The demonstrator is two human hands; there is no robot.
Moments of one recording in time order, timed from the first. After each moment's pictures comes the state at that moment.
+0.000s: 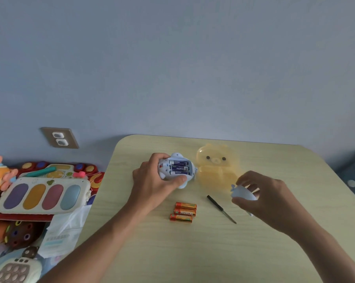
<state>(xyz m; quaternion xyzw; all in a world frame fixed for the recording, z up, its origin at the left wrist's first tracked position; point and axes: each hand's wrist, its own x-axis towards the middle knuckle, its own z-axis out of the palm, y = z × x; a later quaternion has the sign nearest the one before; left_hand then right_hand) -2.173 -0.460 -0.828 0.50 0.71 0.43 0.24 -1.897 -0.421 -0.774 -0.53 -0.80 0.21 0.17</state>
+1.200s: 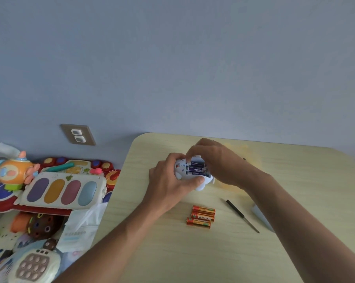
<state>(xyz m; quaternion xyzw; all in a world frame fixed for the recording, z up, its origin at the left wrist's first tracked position) -2.179 -0.458 -0.830 0.50 0.70 0.44 0.27 -2.036 -0.349 -0.779 -0.28 -0.94 0.15 0.10</state>
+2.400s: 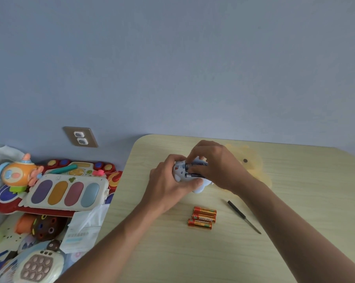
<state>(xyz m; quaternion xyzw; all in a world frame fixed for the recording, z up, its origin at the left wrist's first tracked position) -2.188 -0.457 -0.839 0.50 0.69 0.44 0.29 -2.040 -0.362 -0.785 -0.31 -0.90 0.20 0.21</state>
